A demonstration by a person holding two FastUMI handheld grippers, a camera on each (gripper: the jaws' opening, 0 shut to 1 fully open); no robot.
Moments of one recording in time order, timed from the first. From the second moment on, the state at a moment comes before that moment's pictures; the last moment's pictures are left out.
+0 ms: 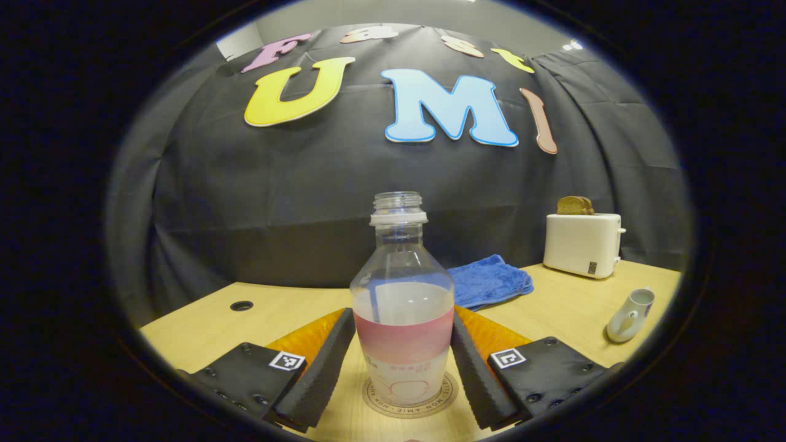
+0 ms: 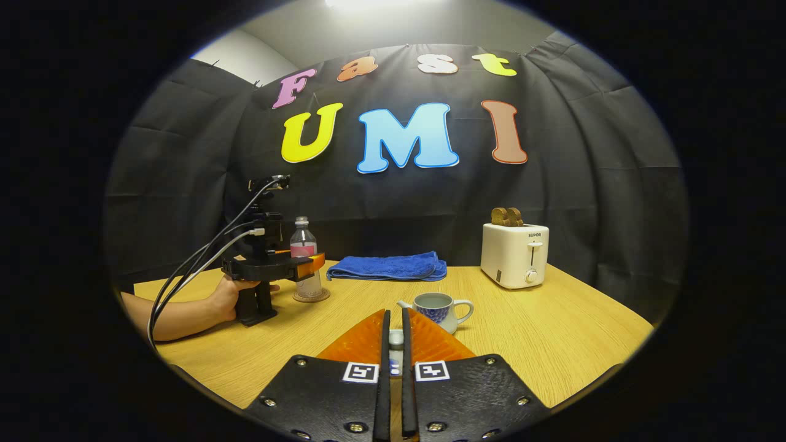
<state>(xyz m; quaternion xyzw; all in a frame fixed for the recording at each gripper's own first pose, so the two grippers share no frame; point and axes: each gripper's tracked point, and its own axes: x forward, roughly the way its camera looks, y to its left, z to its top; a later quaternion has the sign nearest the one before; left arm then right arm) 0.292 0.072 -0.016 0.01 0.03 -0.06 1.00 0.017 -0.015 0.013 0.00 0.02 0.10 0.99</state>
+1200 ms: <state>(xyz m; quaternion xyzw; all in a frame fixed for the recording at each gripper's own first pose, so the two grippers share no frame) 0.103 0.018 0.036 0.01 -0.03 -0.11 0.99 0.109 -0.033 0.033 -0.03 -0.01 0.06 1.00</state>
